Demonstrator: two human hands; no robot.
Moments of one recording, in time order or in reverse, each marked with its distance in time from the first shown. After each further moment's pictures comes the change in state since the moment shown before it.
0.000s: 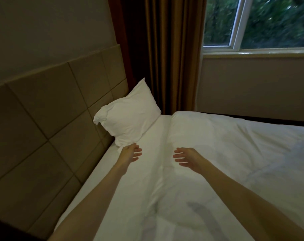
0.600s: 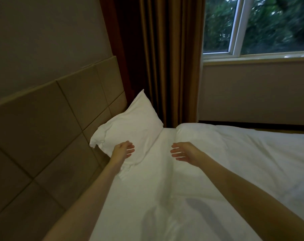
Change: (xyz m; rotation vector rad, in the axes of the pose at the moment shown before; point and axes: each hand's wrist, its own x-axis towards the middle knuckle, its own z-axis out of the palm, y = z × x) left_hand 0.153 0.090 -0.042 0.023 0.029 0.119; right_hand 0.133 -0.112 0.040 0.001 -0.011 -0.071
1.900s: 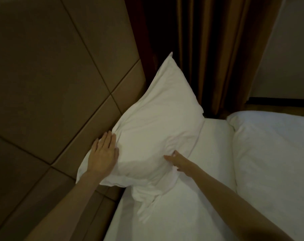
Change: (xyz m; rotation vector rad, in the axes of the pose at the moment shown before) left_hand 0.402 -0.096 -0.123 1.749 0.226 0.456; right_hand 0.471 0.061 0.145 -0.180 -0.147 0.209
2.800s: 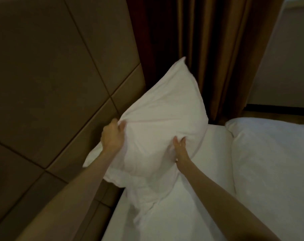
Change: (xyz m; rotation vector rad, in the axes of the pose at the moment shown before) left_hand 0.069 0.036 -0.050 -0.735 0.101 -0.440; right_hand 0.013 -0.031 0.003 0.500 0.262 -0.248
